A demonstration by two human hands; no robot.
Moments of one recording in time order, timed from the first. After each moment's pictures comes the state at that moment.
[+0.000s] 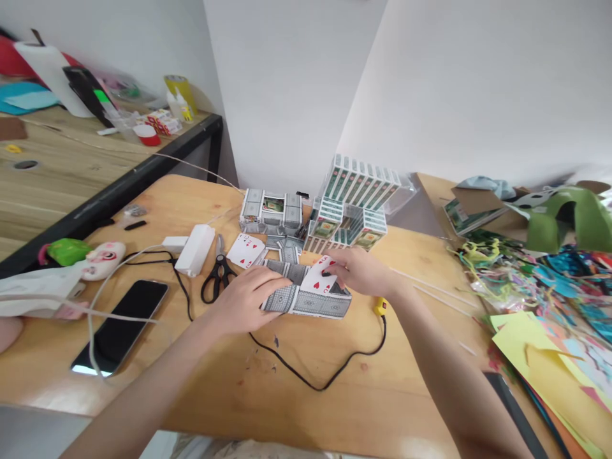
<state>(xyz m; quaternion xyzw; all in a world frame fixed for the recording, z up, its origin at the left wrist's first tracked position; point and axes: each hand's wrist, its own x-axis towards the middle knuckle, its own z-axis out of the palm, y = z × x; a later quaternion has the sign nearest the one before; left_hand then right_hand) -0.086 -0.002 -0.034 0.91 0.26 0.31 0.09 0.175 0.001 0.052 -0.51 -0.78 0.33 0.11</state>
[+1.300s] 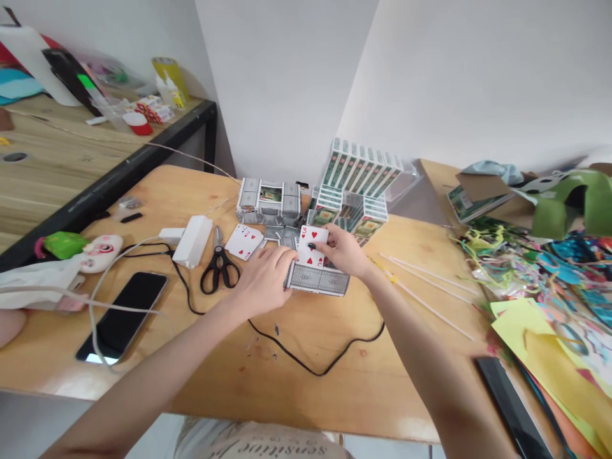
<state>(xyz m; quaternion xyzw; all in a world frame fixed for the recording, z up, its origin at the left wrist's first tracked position) -0.042 0.003 -0.023 0.91 0.37 0.19 0.08 0.174 0.027 -0.023 -0.56 -0.63 0.43 0.32</state>
